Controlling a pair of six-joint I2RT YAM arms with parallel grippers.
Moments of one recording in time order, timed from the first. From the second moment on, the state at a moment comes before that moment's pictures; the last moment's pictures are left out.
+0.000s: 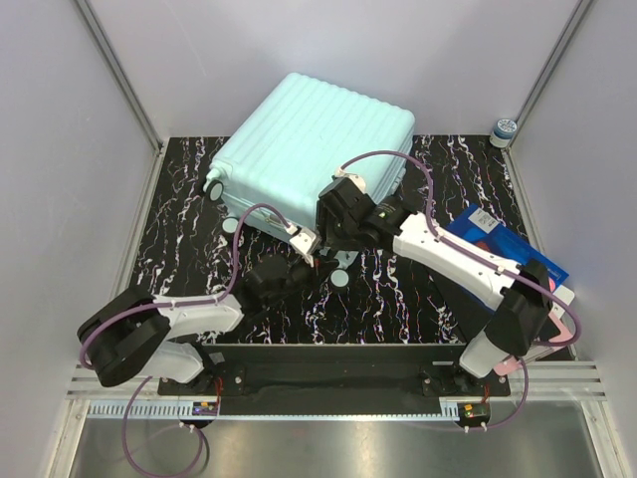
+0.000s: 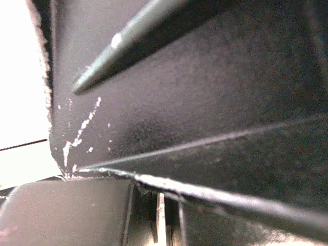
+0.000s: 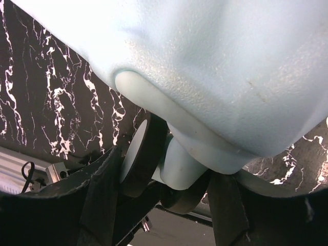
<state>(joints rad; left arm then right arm) -0.89 1.34 0.44 0.75 0.01 -0.26 0.88 1.62 1.50 -0.77 0.18 0.78</state>
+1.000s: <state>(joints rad) -0.85 1.42 0.44 0.75 0.08 -0.32 0.95 1.01 1.00 -0.56 0.40 0.61</state>
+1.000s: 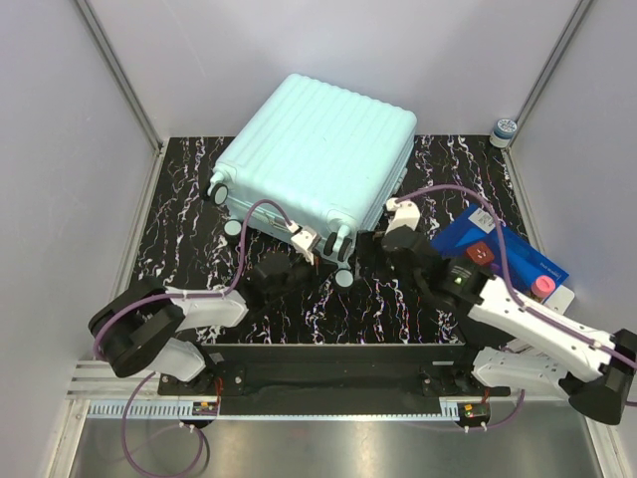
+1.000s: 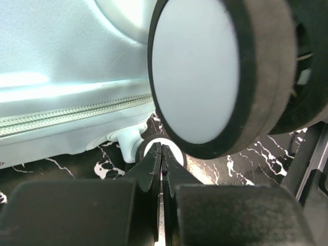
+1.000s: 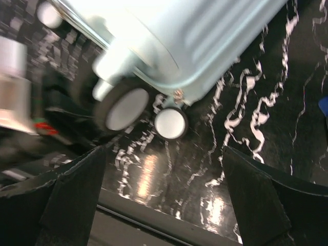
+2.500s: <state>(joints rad) -0.03 0.84 0.66 0.02 0.09 -0.42 1.11 1.16 0.74 -0.17 0.38 0.71</state>
